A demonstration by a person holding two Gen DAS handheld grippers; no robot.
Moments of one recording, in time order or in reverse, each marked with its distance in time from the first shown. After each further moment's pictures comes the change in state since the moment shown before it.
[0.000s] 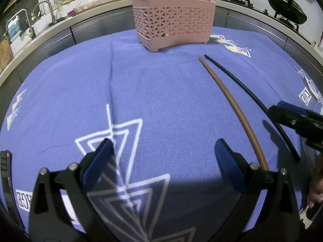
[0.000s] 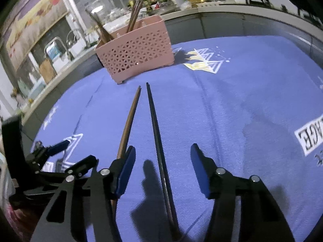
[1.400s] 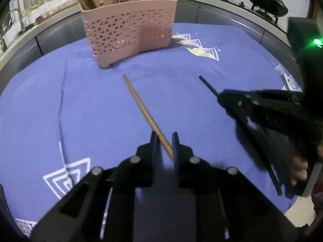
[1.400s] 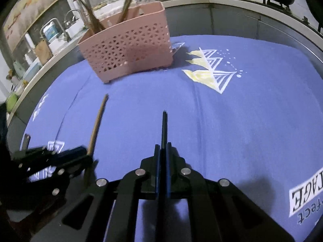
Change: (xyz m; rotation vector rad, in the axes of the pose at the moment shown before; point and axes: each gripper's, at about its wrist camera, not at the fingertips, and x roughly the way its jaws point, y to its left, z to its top) left arm 0.013 -0.036 0.046 0.084 0.062 -0.195; right arm 0.037 -0.018 0.057 -0.067 0.135 -0.017
